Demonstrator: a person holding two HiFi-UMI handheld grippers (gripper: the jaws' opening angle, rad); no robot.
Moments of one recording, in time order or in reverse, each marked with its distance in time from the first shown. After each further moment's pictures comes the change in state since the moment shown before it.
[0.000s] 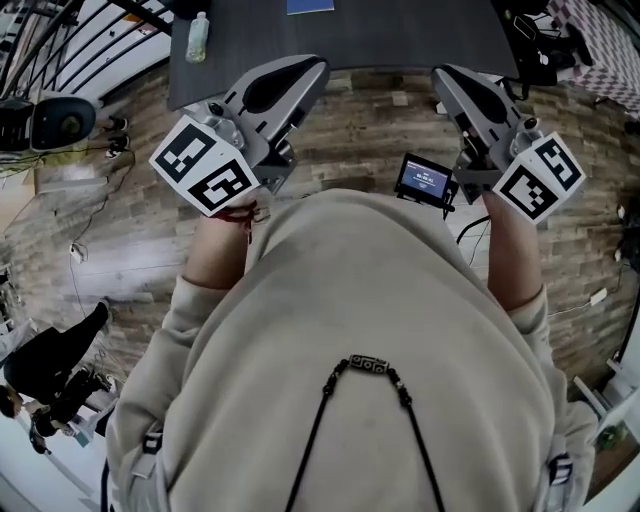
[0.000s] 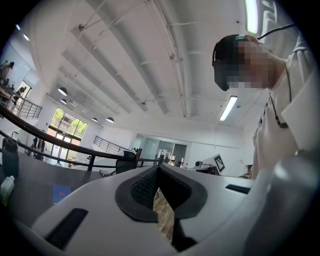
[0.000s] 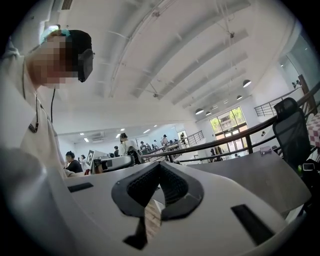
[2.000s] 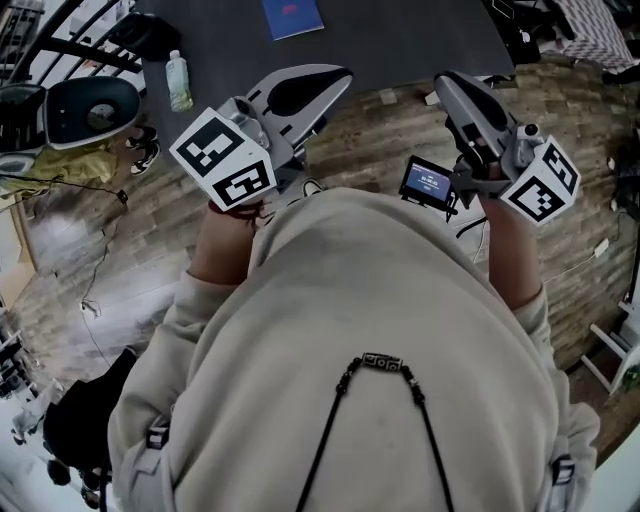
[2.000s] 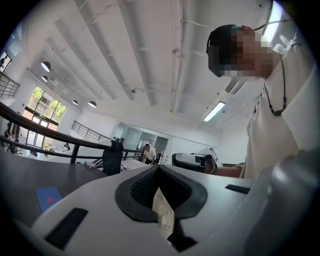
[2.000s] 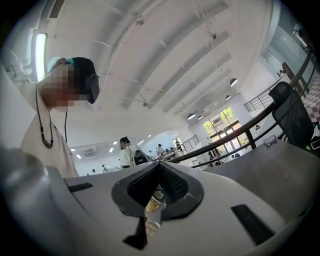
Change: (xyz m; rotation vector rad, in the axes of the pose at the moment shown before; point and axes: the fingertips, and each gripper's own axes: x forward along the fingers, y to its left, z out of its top) left arm 0.036 0.080 0.004 -0.027 0.098 -0.273; right arm 0.068 -0.015 0.031 0.115 -0.139 -0.055
